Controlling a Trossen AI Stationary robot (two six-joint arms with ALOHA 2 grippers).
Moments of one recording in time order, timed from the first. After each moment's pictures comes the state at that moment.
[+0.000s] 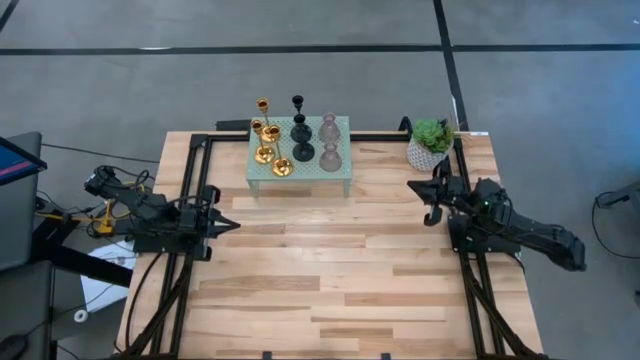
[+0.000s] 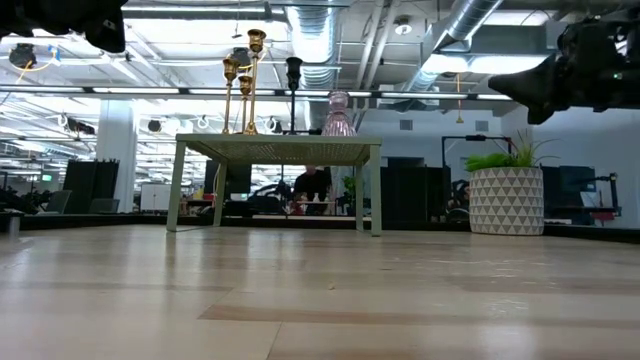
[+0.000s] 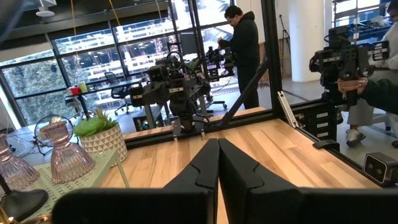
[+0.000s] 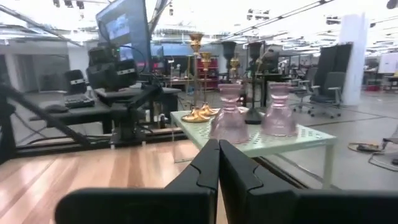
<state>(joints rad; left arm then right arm) -0.53 0.00 0.22 0.03 -0.42 0.26 -0.39 0.00 0.01 0.15 -0.09 0.03</state>
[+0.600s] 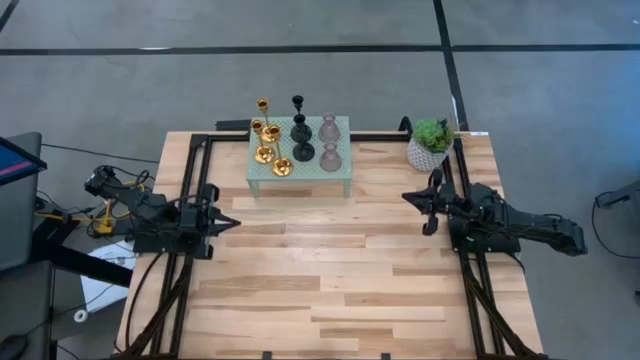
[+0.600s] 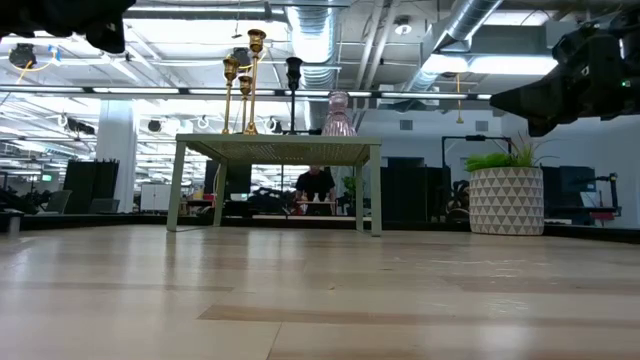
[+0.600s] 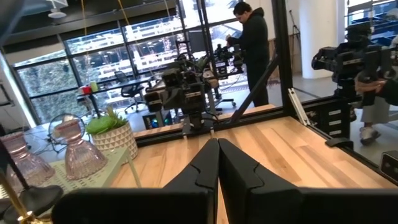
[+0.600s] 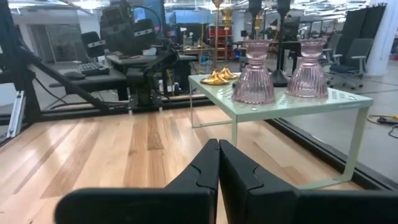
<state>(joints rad) -0.53 0.00 0.22 0.03 -0.46 0.28 -0.21 0.01 0.00 0.02 0.03 0.02</state>
